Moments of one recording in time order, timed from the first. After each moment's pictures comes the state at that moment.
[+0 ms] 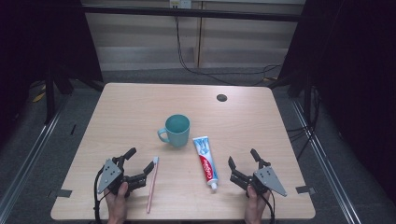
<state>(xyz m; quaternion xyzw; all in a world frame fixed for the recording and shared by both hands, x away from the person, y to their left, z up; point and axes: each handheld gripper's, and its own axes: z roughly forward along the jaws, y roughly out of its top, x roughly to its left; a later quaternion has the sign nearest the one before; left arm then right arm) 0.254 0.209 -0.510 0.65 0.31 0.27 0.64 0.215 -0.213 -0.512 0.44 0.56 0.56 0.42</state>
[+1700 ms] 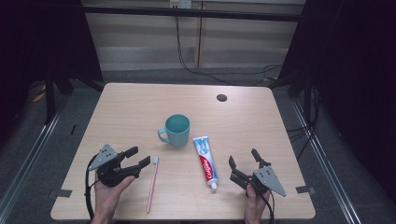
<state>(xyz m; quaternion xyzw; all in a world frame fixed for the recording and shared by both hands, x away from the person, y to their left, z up) 0.267 0.219 -0.457 0.72 0.37 0.14 0.57 0.216 -0.212 -0.511 0.45 0.55 0.55 0.43</state>
